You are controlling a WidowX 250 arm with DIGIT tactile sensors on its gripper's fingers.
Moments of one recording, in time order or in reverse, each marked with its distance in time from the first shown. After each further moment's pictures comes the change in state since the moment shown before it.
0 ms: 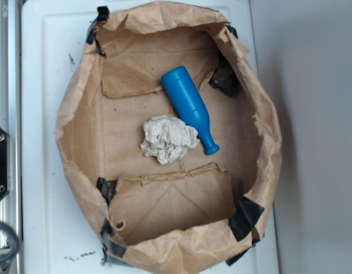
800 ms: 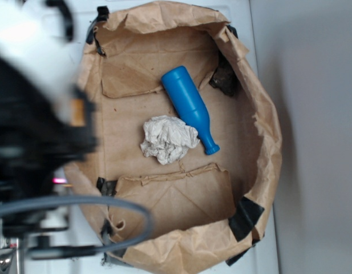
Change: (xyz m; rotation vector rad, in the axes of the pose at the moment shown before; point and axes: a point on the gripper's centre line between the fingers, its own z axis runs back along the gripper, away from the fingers) arm 0.086 0.003 -0.041 -0.018 0.009 -0.092
